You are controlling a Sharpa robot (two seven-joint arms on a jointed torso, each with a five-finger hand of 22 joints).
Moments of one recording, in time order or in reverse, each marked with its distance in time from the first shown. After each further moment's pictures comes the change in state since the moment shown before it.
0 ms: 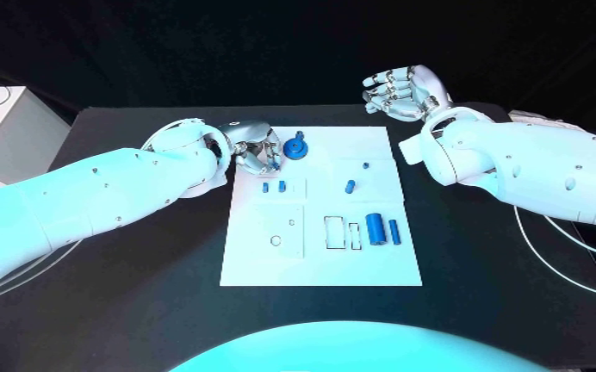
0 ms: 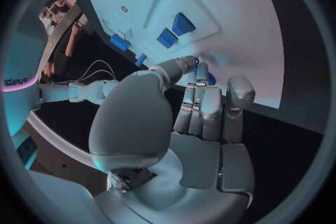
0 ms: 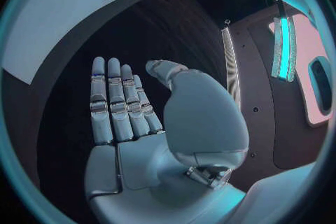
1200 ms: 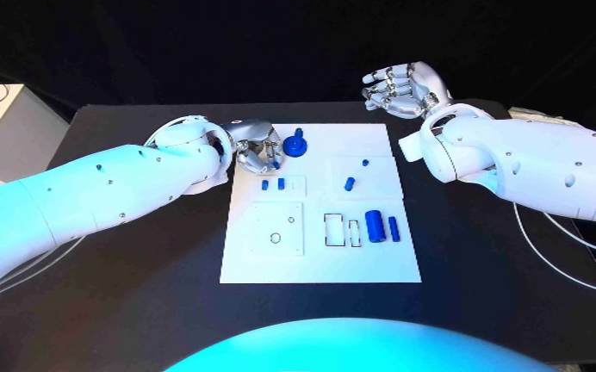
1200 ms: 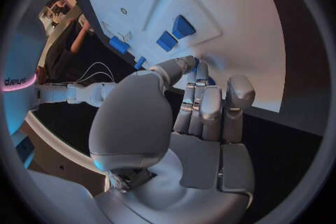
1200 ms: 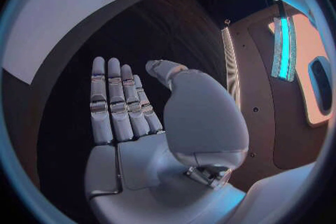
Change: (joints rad) left arm 0.001 0.016 -0.002 -0.013 -0.006 0.027 -0.016; left_hand 0.000 0.000 0.000 0.000 0.000 0.008 0.000 -0.002 0.002 0.007 0.000 -0.009 -0.001 0.000 0.000 -0.001 -0.003 0.000 0.000 0.000 0.000 0.000; right arm 0.000 0.000 0.000 0.001 0.000 0.000 0.000; right_hand 0.000 0.000 0.000 0.000 0.000 0.000 0.000 0.000 0.000 0.000 0.000 0.000 0.000 0.000 0.000 0.000 0.000 0.000 0.000 0.000 0.000 0.000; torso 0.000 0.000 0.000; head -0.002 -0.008
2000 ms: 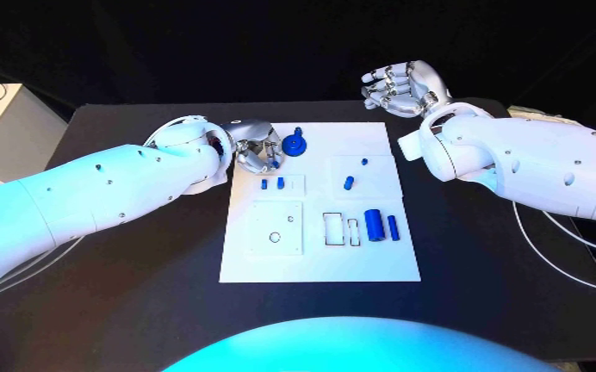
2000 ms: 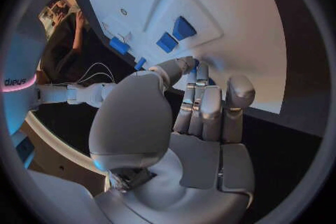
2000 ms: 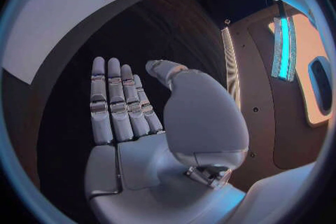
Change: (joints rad) left arm 0.001 0.000 -0.006 0.000 0.002 -0.001 0.002; left_hand -0.006 -0.006 -0.005 0.000 0.000 -0.002 0.001 -0.009 -0.001 0.000 0.000 -0.021 0.000 0.000 0.000 0.000 -0.020 0.000 -0.003 0.002 -0.012 -0.019; right arm 0.000 -0.001 0.000 0.001 0.000 0.000 0.000; right_hand 0.000 0.000 0.000 0.000 0.000 0.006 0.003 0.000 0.000 0.000 0.000 0.000 0.000 0.000 0.000 0.000 -0.002 0.000 0.000 0.000 0.000 -0.003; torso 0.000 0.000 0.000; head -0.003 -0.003
